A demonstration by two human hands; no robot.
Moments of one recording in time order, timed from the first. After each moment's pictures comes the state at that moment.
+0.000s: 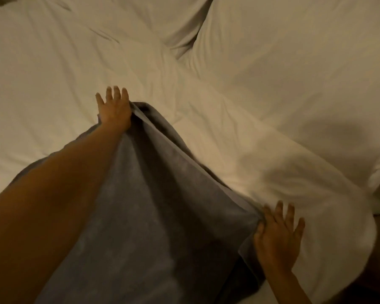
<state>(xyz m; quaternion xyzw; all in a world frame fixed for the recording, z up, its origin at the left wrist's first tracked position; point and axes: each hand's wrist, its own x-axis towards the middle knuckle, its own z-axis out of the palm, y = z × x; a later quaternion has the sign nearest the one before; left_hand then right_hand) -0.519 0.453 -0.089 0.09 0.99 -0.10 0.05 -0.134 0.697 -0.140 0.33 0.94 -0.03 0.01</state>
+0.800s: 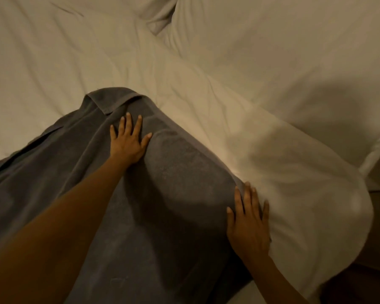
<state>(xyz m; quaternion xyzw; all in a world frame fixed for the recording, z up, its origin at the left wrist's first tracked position) -0.451 0.483 -0.202 0.17 0.97 0.01 0.16 -0.143 0.686 -0.201 0.26 0.96 -0.03 0.10</state>
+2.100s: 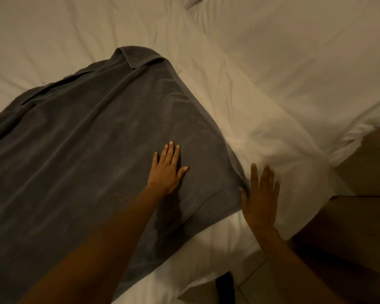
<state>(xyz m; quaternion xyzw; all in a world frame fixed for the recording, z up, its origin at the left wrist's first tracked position) -0.202 0.505 -0.178 0.17 0.95 0.10 0.22 -0.072 0.734 -0.146 0.21 0.97 -0.05 0.07</state>
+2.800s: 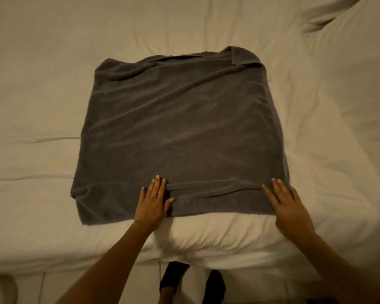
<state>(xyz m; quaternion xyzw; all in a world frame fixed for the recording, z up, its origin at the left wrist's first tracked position) 0.032 0.405 -0.156 -0.14 0.96 0.09 0.23 -0.081 0.776 -0.148 -0.28 0.95 0.04 0.10</state>
